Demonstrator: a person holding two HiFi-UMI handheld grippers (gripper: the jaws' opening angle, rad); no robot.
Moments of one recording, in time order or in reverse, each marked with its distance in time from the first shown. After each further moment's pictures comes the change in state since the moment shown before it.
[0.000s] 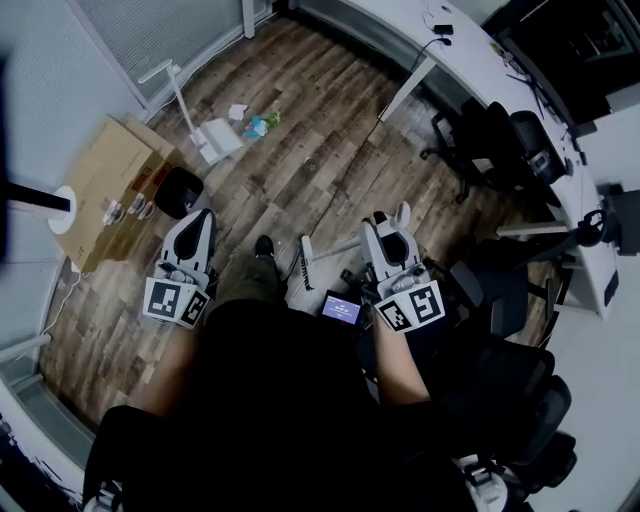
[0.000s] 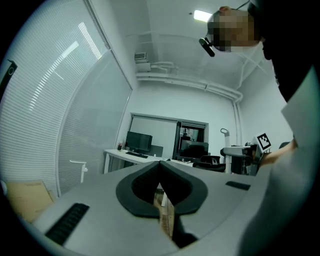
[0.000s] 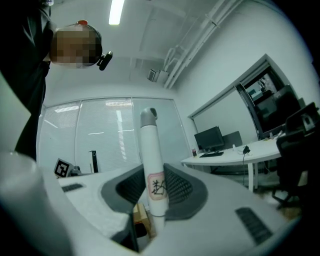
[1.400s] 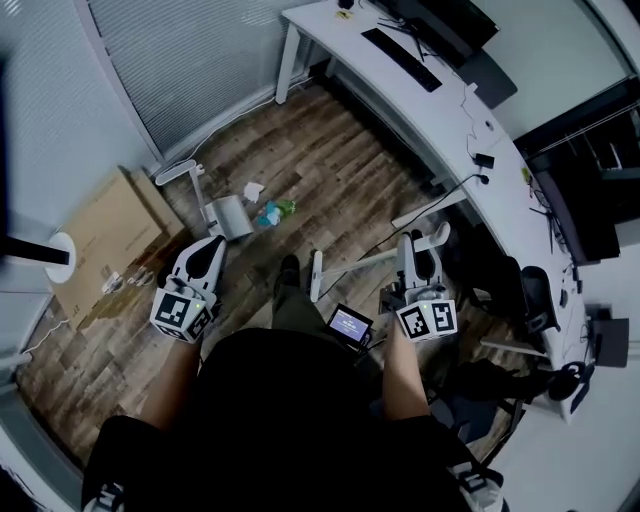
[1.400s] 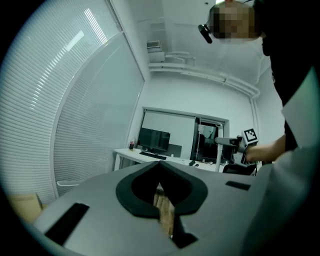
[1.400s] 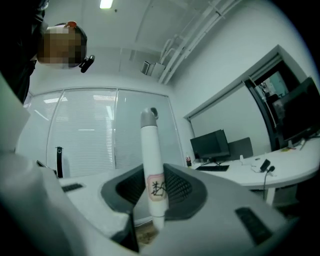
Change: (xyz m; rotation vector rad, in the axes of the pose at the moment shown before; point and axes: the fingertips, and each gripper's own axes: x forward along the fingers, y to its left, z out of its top) left arm 0.247 0.236 0.026 -0.023 0.038 0.080; right arm 0.359 -0.202 0.057 -0.055 -0.031 -0.055
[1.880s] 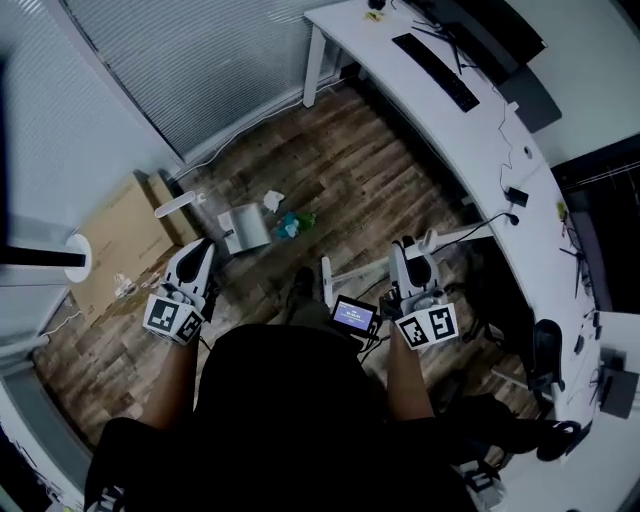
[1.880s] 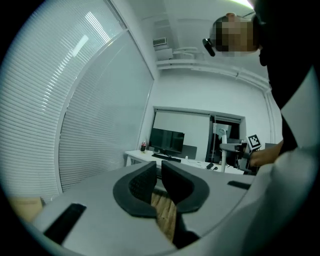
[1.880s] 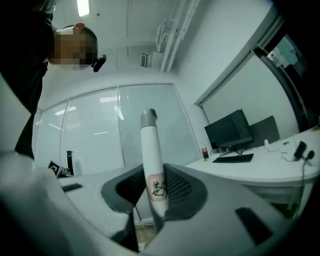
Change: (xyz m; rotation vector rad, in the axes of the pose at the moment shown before) left arm 0.093 0.065 0.021 -0.016 -0.013 0.135; right arm 0.130 -0.058 -0.031 0.074 0.069 0.217
